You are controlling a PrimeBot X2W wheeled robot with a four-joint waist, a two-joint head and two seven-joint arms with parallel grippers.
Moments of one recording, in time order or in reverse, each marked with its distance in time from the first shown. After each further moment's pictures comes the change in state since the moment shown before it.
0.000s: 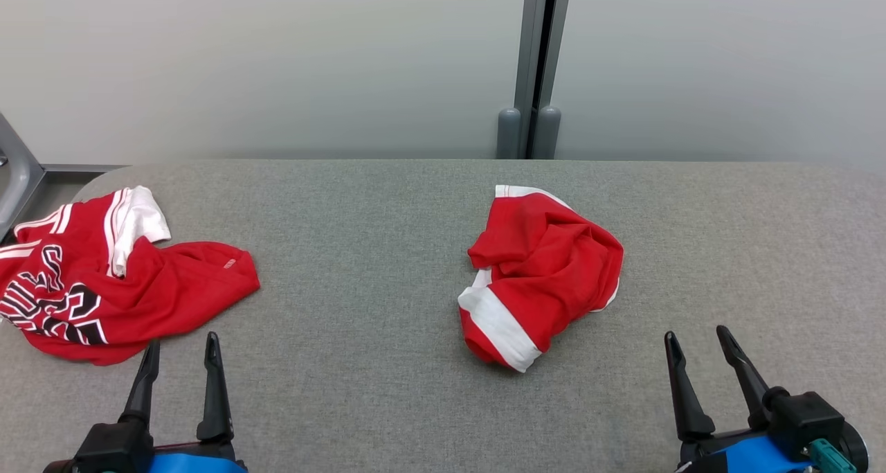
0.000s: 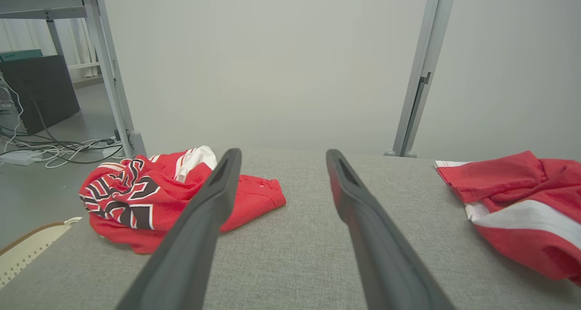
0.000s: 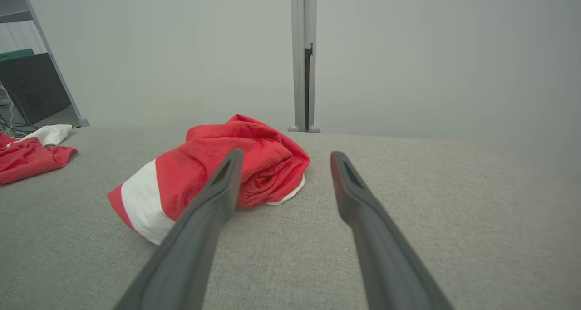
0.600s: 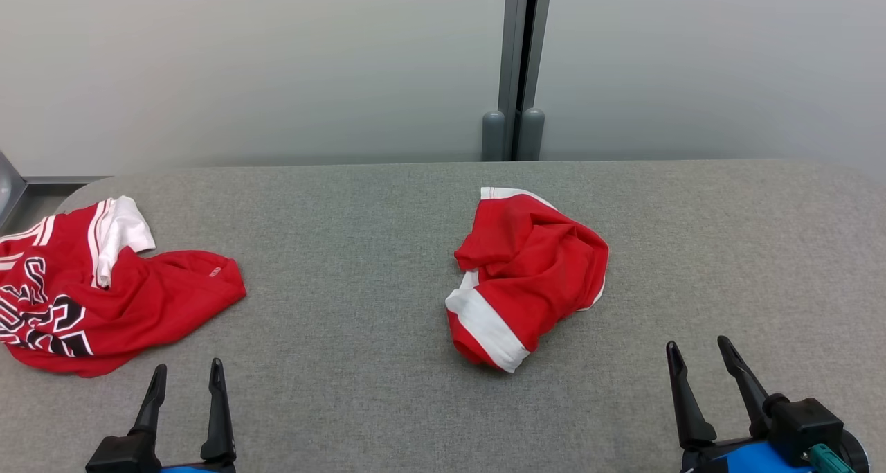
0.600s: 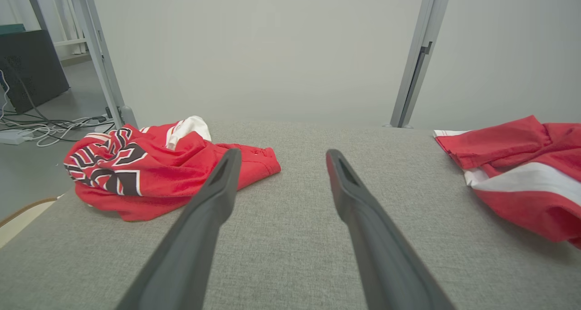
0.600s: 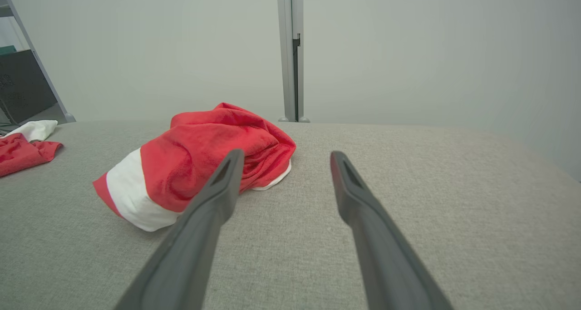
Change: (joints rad) left arm 0.006 -0.028 0.047 0.100 0.034 -0.026 0.000; right arm 0.014 0.000 -0.007 0.025 0.002 0.000 0.000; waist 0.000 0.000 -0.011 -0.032
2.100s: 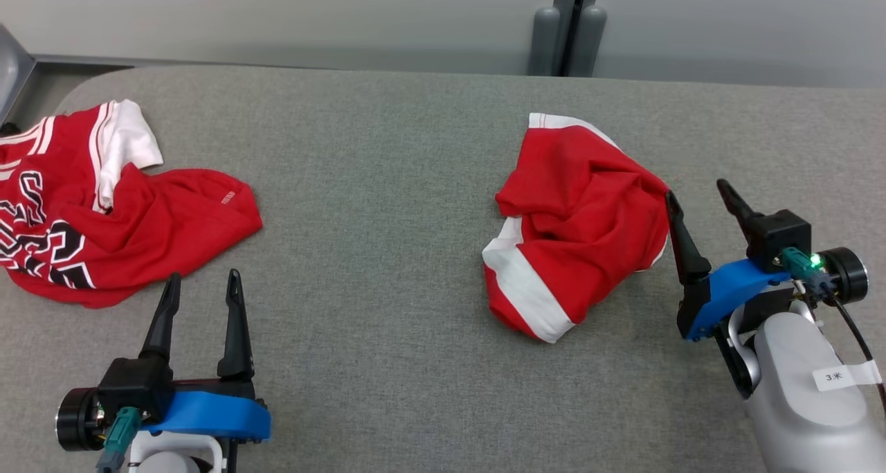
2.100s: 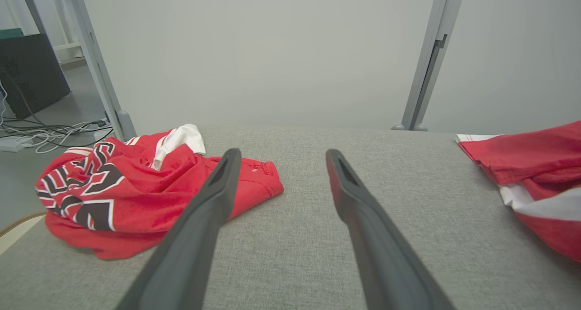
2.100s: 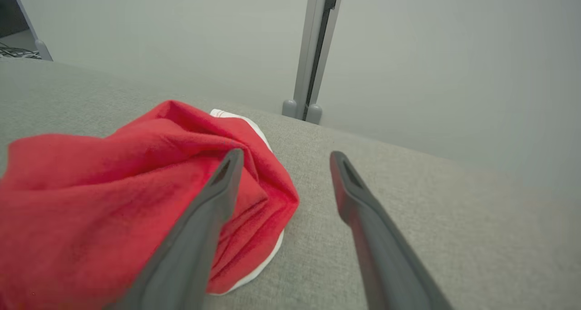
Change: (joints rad) left arm -0.154 -0.025 -0.024 -0.035 0.036 -0.010 0.000; right arm -0.567 -0.098 0.034 0.464 -0.116 0.000 0.000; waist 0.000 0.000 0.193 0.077
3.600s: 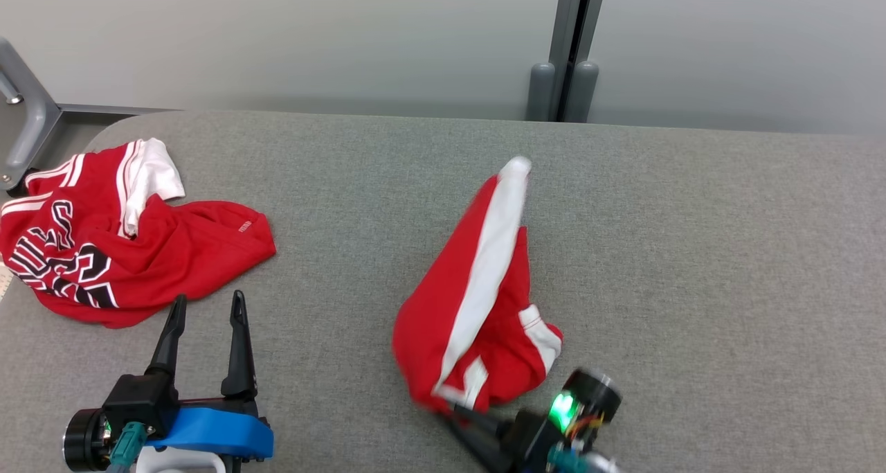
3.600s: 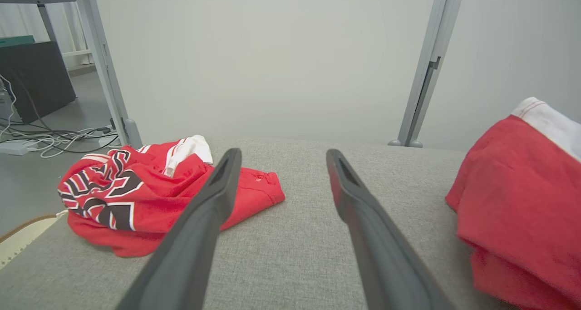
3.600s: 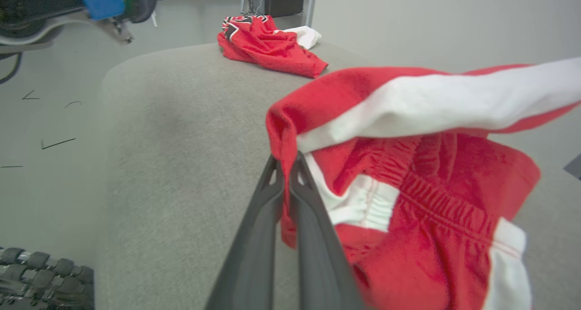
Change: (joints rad) left arm 0.023 -0.007 -0.001 0.024 -0.007 -0.002 0.000; right arm 0.162 0.002 0.761 -0.209 0.170 0.000 -0.001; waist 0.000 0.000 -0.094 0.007
